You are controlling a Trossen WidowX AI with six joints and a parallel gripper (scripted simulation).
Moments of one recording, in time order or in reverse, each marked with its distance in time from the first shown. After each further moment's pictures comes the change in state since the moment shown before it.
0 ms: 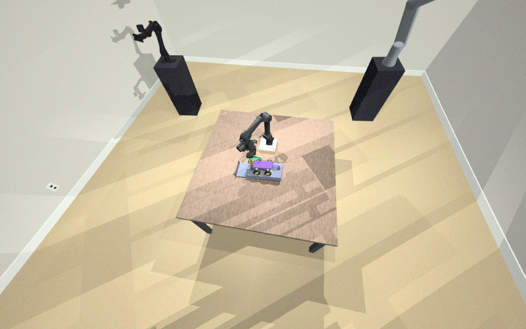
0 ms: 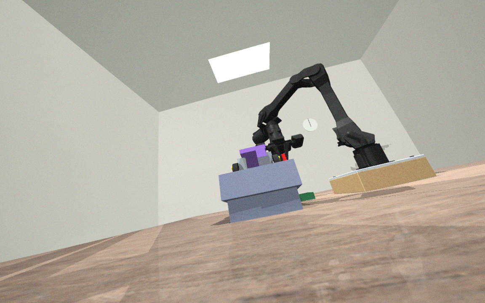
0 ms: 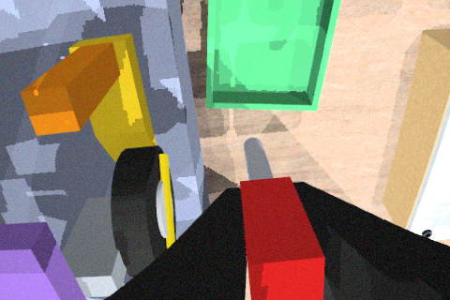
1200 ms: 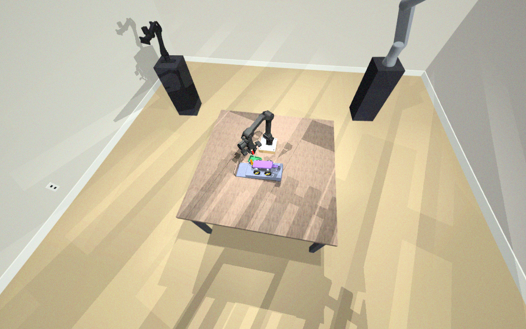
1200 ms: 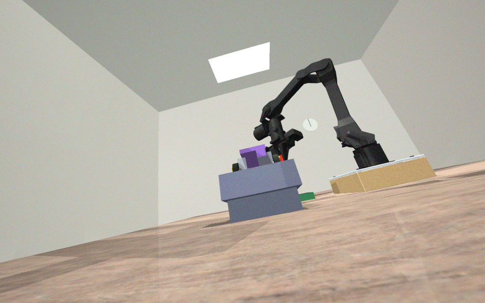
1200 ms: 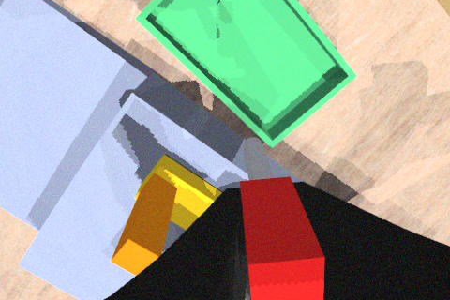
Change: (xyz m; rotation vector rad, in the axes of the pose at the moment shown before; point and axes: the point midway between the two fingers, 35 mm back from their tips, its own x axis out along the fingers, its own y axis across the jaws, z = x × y) arm -0.006 0.000 0.011 0.796 -0.111 0.131
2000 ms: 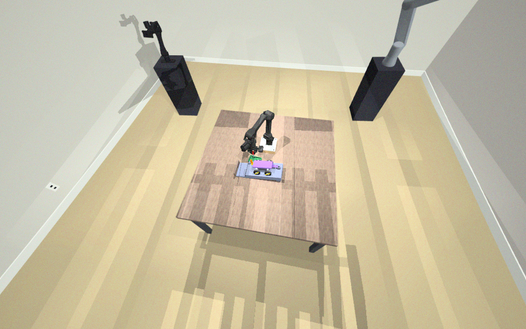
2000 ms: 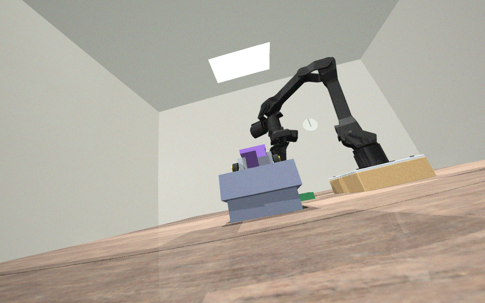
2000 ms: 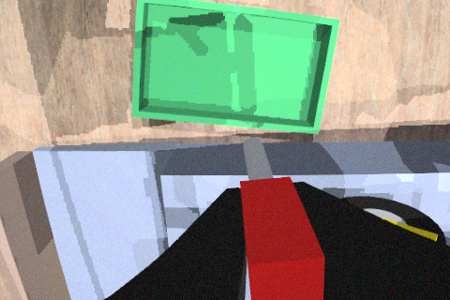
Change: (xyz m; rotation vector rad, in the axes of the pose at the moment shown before) arm 0.002 -0.003 -0.004 0.694 -0.097 0.087
